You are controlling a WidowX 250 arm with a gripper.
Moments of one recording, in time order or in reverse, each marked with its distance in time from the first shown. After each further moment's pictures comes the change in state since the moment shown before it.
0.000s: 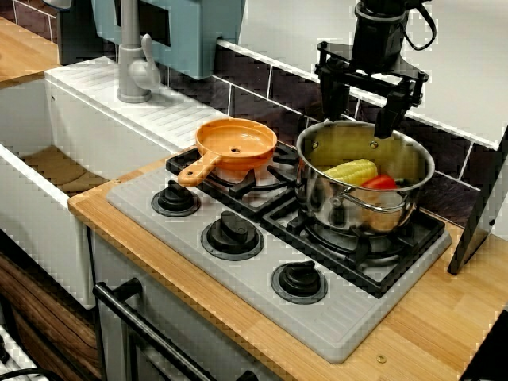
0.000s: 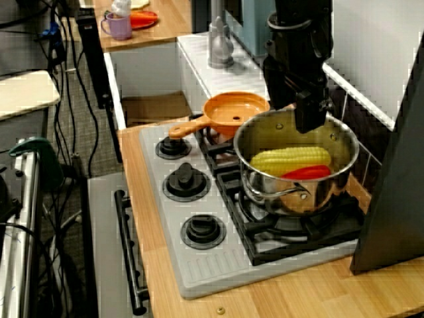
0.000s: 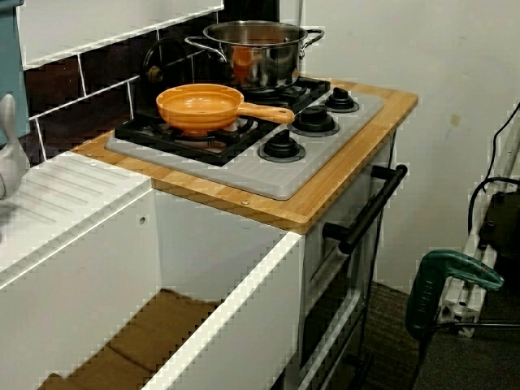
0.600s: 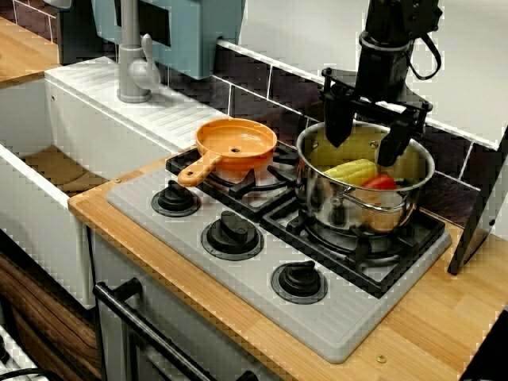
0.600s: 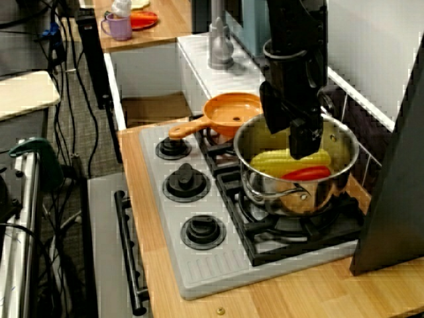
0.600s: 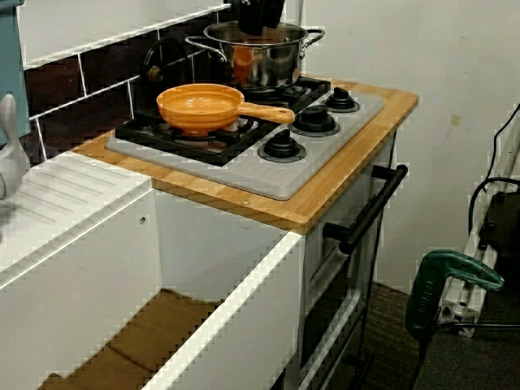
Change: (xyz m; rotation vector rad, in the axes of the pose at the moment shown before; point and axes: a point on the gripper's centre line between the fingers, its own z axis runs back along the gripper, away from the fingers) arm -0.016 -0.014 -0.016 -0.006 0.017 -0.033
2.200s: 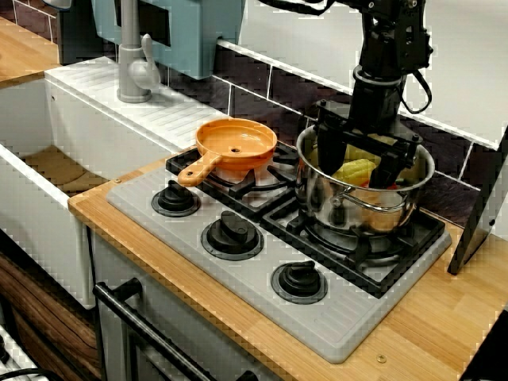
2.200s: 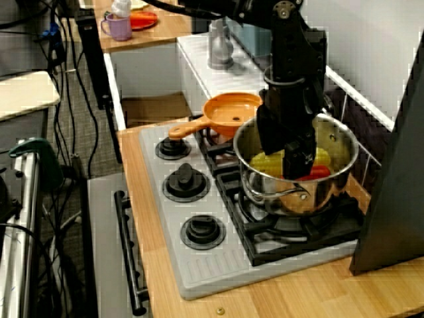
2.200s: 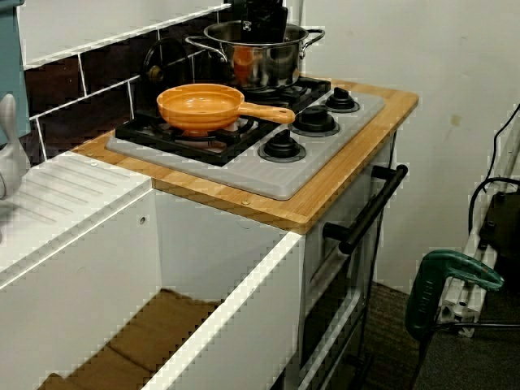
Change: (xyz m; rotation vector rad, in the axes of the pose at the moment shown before) arm -0.008 0.001 -0.027 -0.012 0.076 -0.011
